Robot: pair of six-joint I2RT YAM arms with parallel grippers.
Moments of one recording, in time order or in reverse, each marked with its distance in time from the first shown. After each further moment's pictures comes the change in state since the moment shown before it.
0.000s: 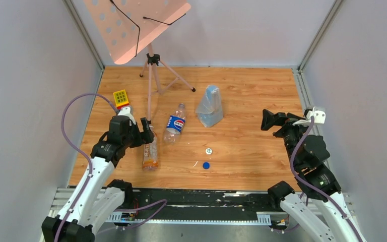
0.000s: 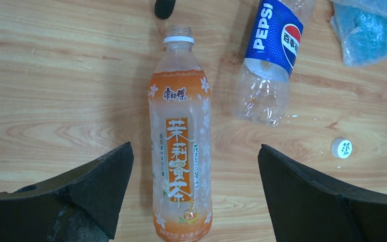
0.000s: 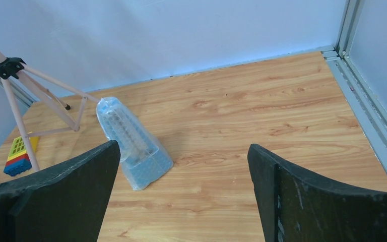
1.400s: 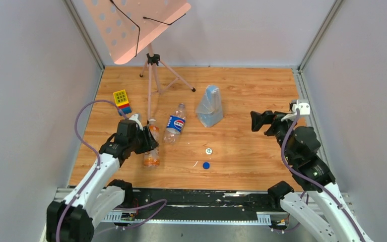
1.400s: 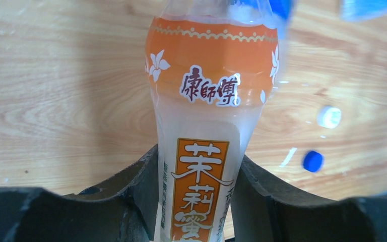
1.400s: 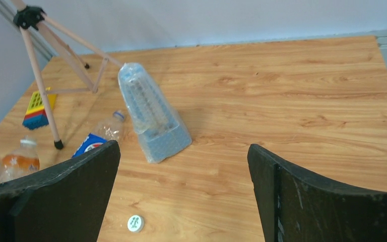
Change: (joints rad) left arm -0.018 0.160 -0.127 0.097 0.153 -0.102; right arm 0.000 0.074 0.002 -0.005 -0.140 -0.004
